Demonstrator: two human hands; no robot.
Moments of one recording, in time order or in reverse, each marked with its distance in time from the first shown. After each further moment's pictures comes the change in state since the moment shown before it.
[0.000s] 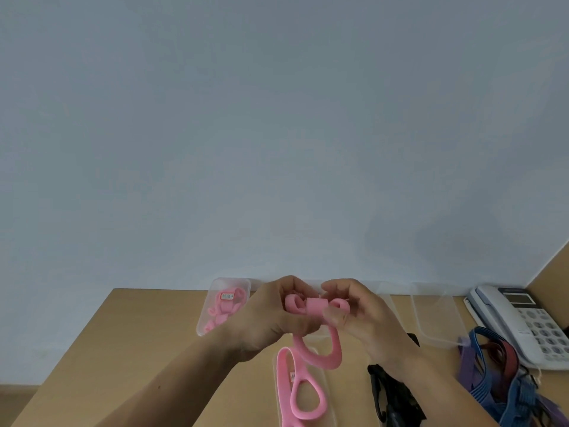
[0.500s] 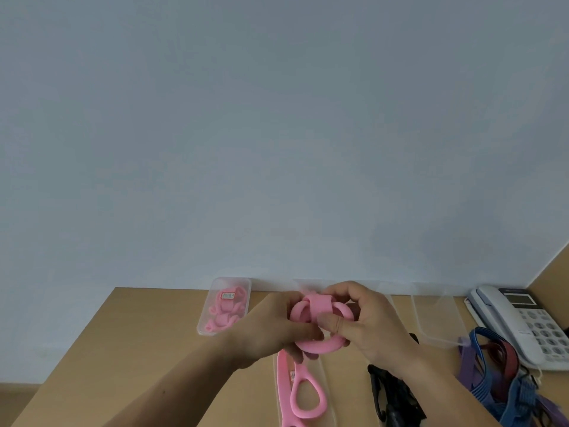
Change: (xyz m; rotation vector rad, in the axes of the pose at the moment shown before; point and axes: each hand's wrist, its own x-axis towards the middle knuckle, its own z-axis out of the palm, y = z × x) left_hand -0.006 -0.001 0.008 0.182 -0.106 -0.055; right_hand 0.000 -0.001 0.000 -0.179 0.023 -0.052
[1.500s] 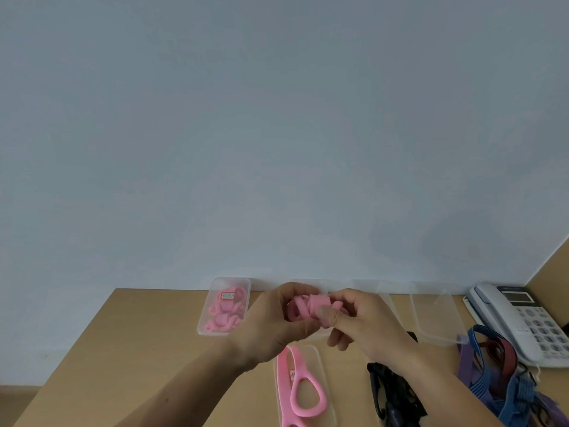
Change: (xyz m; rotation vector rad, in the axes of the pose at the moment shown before) left_hand 0.004 -0.019 0.005 -0.108 0.223 0.146; right_hand 0.002 0.006 -0.001 0.055 -0.045 0.120
